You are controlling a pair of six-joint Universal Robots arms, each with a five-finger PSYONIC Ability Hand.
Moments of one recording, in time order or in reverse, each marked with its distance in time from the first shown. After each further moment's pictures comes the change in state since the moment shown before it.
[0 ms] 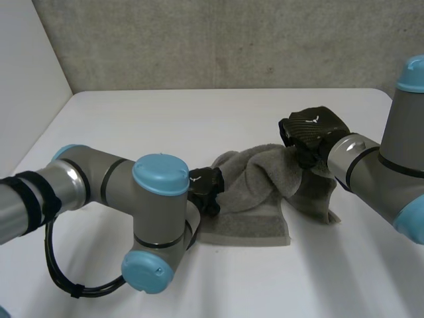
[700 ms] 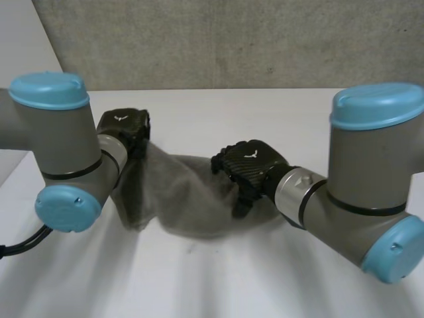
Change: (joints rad) left arm 0.285 0.256 -0.012 -0.115 -0.008 0.340; right arm 0.211 0.054 -0.006 0.040 -0.090 0.135; left_hand 0.088 0.124 0.134 0.132 0.125; right_hand -0.511 -0.699 -0.696 -0.703 -0.660
